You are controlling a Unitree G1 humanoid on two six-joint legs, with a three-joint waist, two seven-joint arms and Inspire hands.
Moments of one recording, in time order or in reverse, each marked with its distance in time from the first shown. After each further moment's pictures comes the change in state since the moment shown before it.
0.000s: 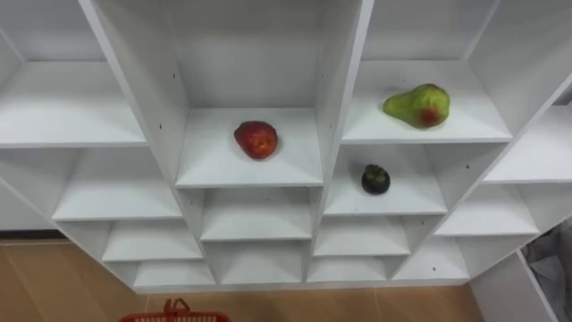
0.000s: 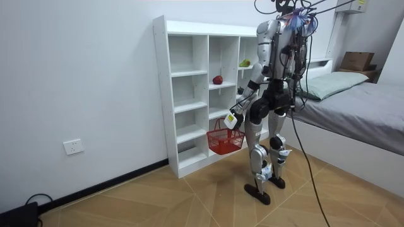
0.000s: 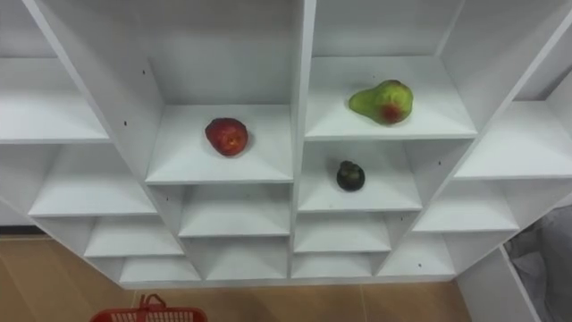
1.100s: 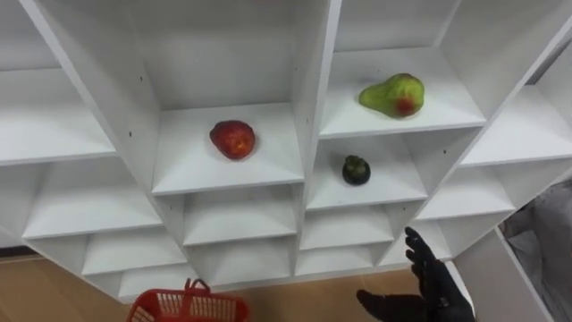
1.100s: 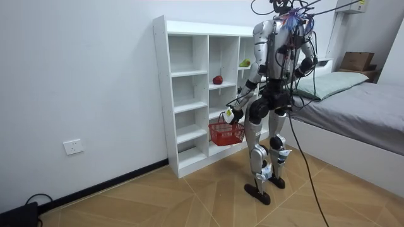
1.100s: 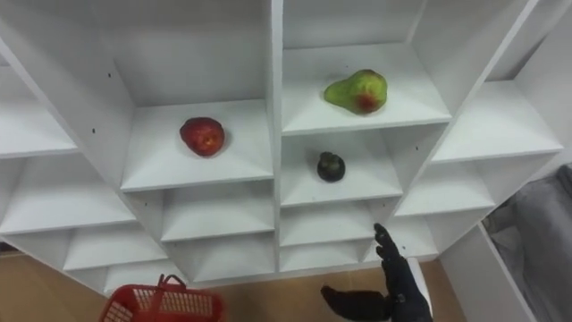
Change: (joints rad) left arm 0.051 0.008 -0.107 -0.138 -0.002 -0.069 0.006; right arm 0.302 0.018 0.040 -0.963 -0.075 -0.094 -0.049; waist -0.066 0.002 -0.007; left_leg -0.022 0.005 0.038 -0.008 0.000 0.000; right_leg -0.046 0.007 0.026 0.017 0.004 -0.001
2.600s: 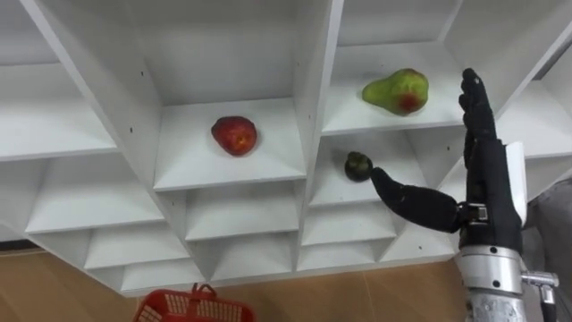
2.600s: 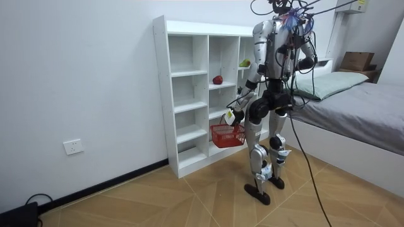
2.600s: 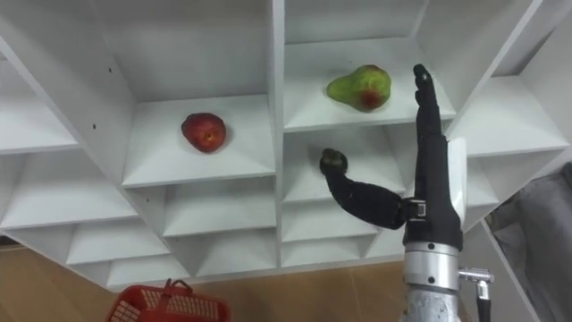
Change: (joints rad) left arm -0.018 0.011 -0.003 0.067 -0.038 -0.026 -0.035; right arm -0.055 -0.102 0.080 -0.495 -0.195 -0.080 -0.372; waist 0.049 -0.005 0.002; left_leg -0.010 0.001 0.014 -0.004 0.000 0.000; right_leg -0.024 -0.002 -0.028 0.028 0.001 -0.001
